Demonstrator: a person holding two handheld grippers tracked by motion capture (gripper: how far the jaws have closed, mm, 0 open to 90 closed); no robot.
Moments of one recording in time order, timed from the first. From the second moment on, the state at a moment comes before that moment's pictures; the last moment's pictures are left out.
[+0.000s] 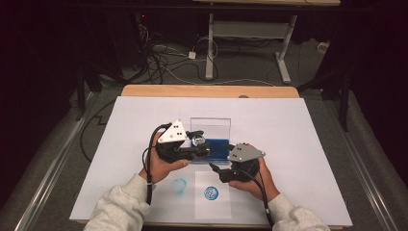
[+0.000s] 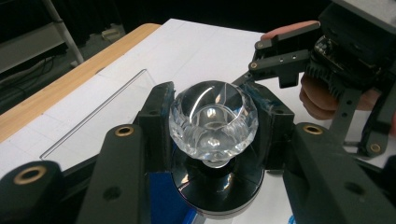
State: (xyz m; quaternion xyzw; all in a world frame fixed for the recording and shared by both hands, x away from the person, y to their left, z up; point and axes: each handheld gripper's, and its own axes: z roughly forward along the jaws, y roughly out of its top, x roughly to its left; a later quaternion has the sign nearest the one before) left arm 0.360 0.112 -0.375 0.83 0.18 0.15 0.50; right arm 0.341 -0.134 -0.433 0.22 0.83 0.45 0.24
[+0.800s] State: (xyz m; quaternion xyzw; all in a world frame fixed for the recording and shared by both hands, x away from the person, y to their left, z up) left arm 0.357 0.127 -0.365 0.83 0.19 0.17 0.50; right arm 0.322 -0.176 -0.419 0.23 0.81 0.45 0.28
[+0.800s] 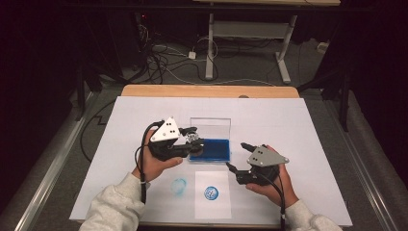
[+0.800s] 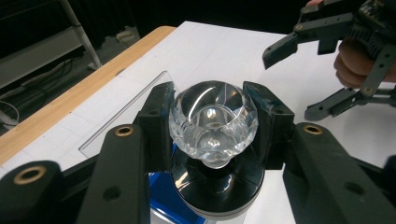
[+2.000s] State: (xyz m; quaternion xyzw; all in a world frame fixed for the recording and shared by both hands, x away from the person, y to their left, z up) left arm 0.388 0.165 -0.392 0.83 0.26 0.20 0.45; right arm 0.299 -0.215 -0.425 0.27 0.80 0.44 0.31
